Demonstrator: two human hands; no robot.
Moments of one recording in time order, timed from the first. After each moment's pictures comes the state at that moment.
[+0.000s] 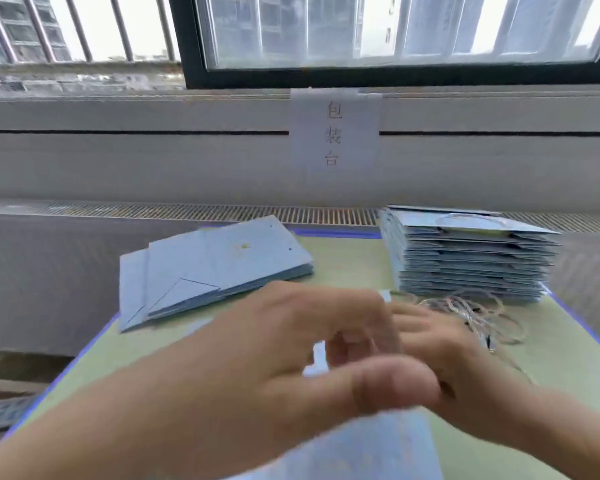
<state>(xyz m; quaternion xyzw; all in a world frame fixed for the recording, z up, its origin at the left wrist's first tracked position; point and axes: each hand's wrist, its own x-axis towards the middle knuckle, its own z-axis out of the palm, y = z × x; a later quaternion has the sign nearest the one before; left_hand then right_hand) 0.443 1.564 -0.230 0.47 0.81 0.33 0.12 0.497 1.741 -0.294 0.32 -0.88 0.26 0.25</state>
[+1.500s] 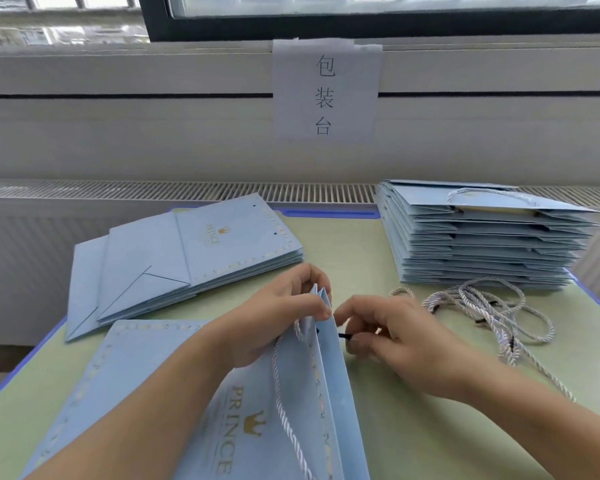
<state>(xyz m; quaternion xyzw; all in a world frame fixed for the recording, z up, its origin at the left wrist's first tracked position) 0.332 1.603 -0.337 0.32 0.65 0.60 0.35 0.437 1.762 -0.335 0.05 -0.92 0.39 0.03</state>
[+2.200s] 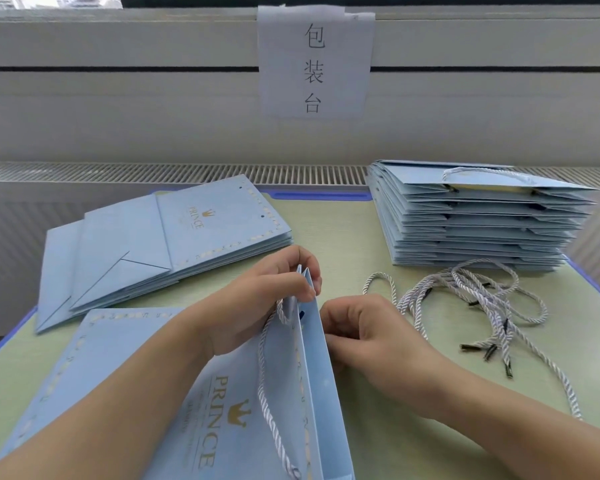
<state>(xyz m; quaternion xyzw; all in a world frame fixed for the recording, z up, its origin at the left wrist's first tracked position) 0.329 1.603 -0.338 0.32 0.62 0.61 0.37 0.440 1.732 -0.348 0.01 -0.82 0.57 0.01</state>
